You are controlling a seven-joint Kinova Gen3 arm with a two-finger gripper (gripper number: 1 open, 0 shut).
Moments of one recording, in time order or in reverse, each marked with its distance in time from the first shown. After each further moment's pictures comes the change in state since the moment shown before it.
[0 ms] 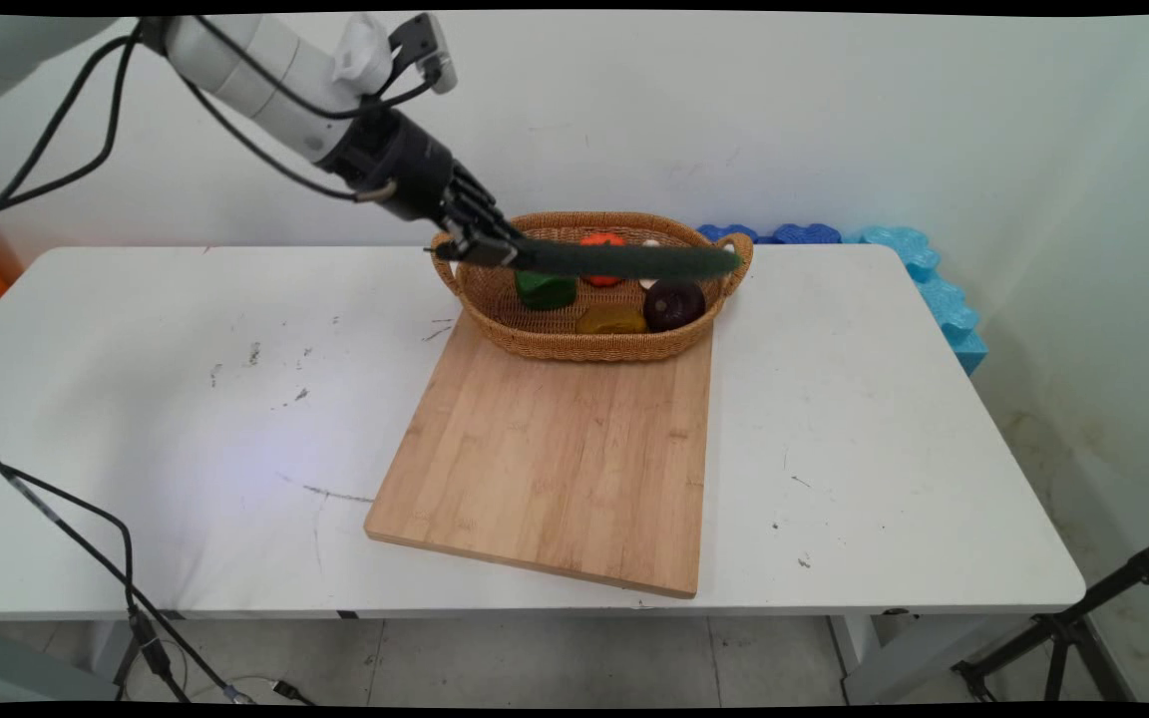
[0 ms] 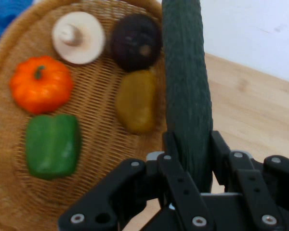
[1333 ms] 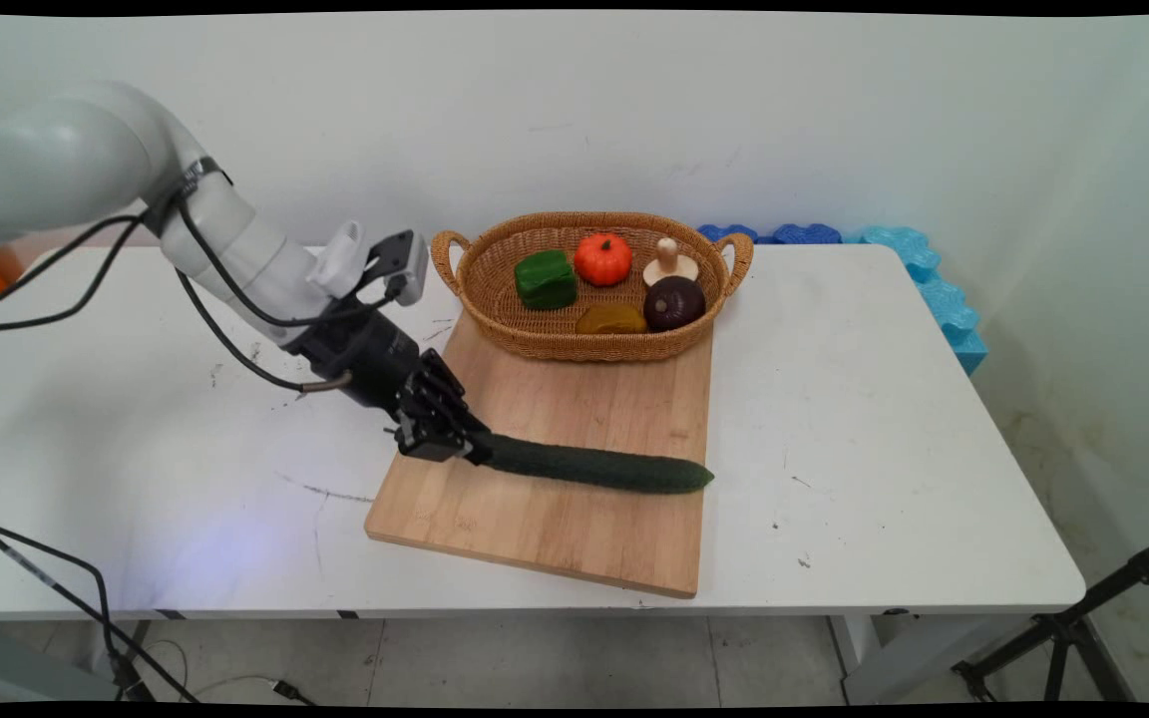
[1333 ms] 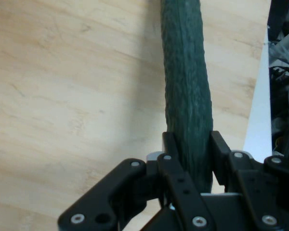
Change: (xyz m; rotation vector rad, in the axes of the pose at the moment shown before) arm -0.109 0.061 0.057 -0.249 -0.122 -0.026
